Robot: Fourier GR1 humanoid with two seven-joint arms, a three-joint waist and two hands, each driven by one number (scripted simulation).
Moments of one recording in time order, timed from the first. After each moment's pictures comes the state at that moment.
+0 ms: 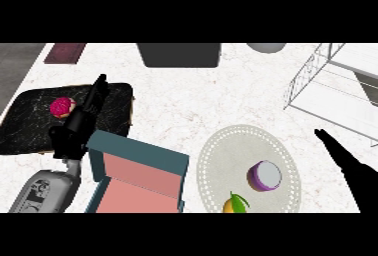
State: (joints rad) left arm -0.23 0.31 -0.17 -1.49 0.06 0.17 0.03; right arm 0.07 -0.71 0.34 -2.21 0.28 -0.02 0.92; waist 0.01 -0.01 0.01
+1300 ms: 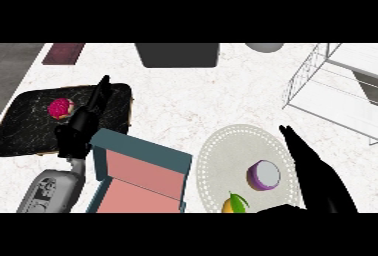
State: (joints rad) left arm -0.24 0.24 -0.12 -1.45 0.00 0.11 0.01; right arm -0.04 -0.42 0.49 -2.10 0.60 0.04 1.04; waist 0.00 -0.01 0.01
